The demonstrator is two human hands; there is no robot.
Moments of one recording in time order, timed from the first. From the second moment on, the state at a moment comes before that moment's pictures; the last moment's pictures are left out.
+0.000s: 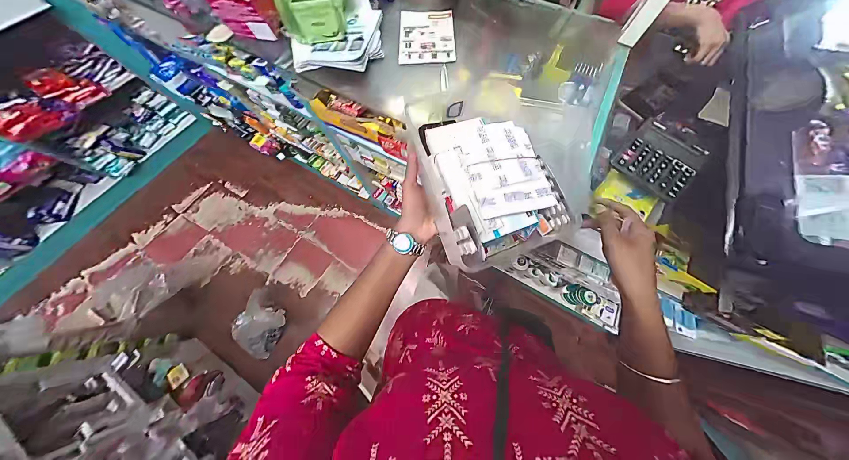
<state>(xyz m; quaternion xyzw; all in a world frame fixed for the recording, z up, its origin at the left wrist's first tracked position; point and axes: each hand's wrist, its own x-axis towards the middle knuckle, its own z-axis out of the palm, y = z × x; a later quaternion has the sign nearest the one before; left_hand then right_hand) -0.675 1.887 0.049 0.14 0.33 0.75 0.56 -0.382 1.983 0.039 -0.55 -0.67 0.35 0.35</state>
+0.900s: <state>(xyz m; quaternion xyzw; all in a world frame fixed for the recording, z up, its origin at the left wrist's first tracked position) -0.772 2.159 0.084 0.48 0.57 0.56 0.36 -0.468 2.173 0.127 -0.51 -0.32 0.51 0.61</state>
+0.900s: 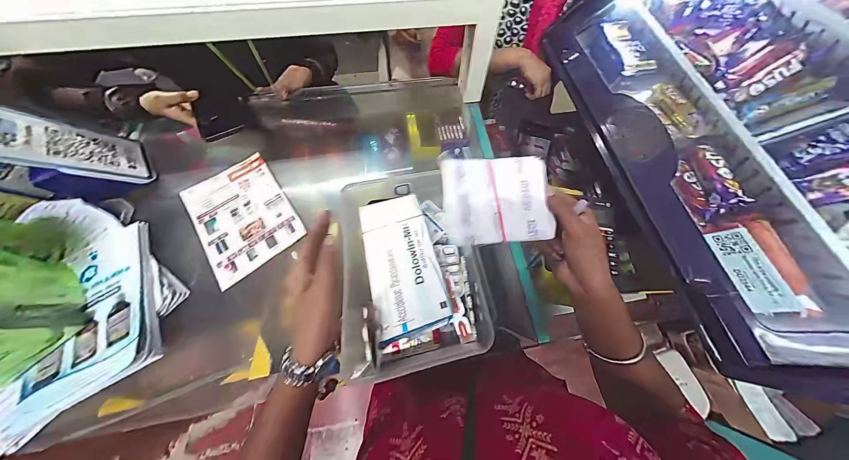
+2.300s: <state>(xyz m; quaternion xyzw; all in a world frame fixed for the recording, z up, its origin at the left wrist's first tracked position) -0.676 2.099 0.155 0.20 0.35 0.56 0.73 -0.477 2.133 0.163 -0.36 -0.84 0.20 0.34</state>
